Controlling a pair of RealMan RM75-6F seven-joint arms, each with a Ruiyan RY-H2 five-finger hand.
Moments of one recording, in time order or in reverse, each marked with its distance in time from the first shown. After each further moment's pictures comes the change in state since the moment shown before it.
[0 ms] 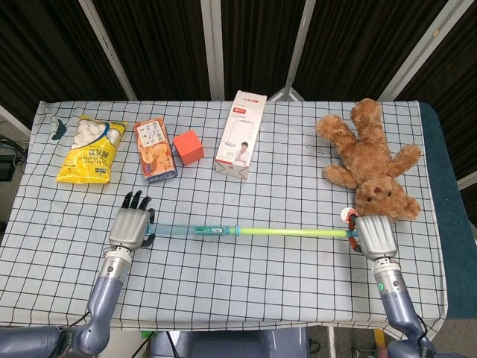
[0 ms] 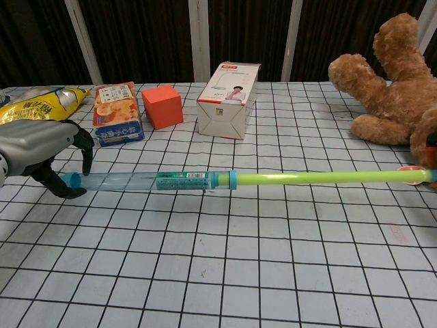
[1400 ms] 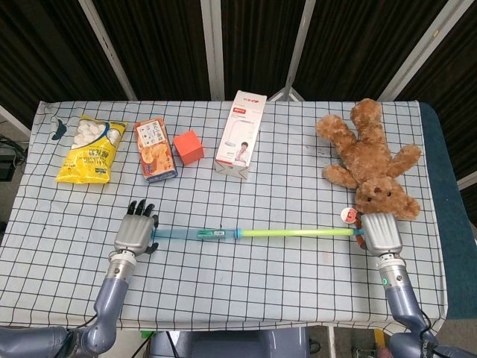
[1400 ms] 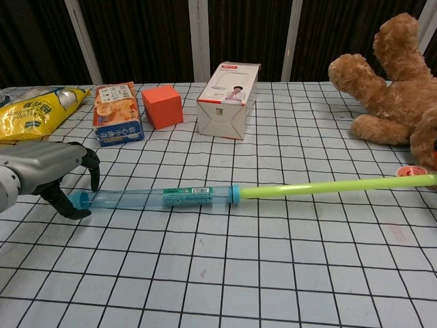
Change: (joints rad) left arm 0.014 -0.056 -0.028 0.043 -0.092 -0.050 0.085; right arm 0.013 -0.018 0.013 0.113 0.042 -0.059 -0.021
